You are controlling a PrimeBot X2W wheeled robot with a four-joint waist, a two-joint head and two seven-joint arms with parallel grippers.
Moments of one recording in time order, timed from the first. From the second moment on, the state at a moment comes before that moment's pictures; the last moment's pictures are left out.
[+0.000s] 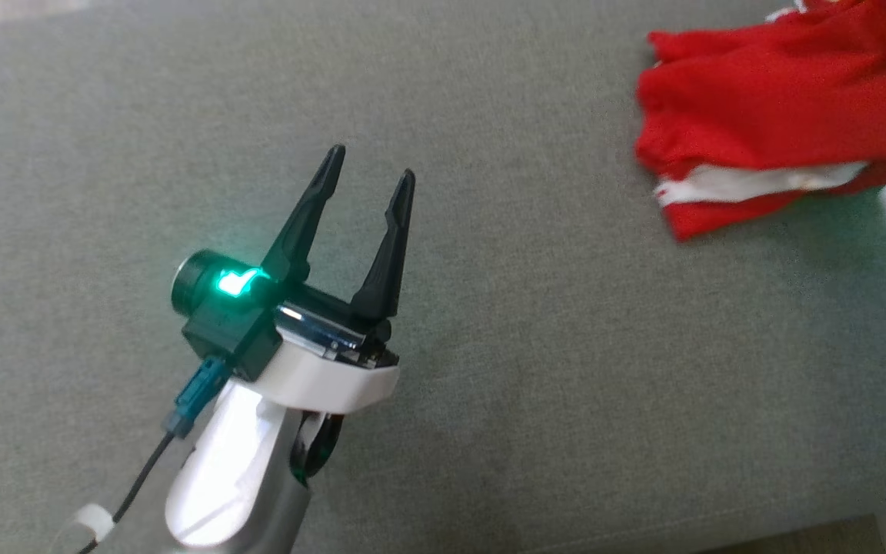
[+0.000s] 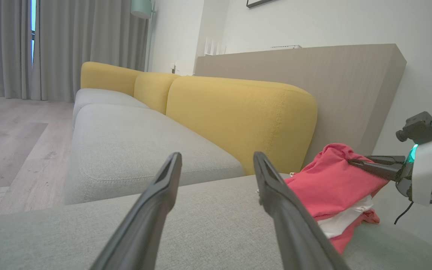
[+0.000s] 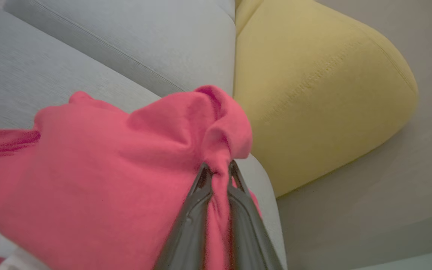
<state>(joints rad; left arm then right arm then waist) -0.37 0.04 -0.39 0.12 -0.24 -0.13 -0.26 -0.65 -0.51 0.16 0.54 -0.12 0.13 0.00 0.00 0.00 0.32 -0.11</state>
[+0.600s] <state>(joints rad) -0.42 0.05 -0.40 0.12 -0.24 -0.13 -0.26 -0.66 -0.57 -0.04 0.60 -0.22 0.13 0.08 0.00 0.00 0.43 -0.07</state>
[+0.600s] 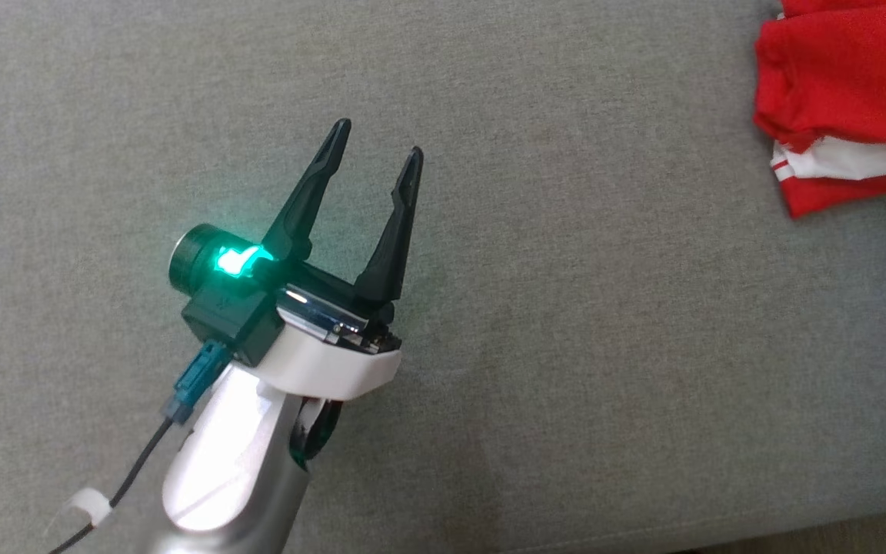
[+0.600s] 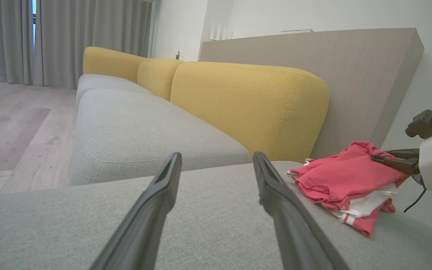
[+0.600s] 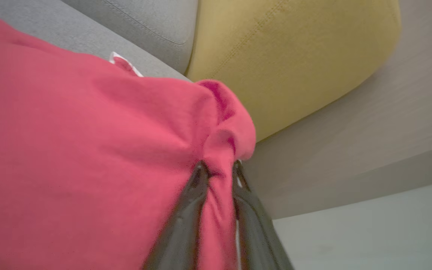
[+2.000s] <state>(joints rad) -0.08 0.05 -0.18 0.16 -0.35 -0.13 -0.26 -0.11 -0.05 -0.04 0.21 0.12 0.13 -0.25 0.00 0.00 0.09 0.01</state>
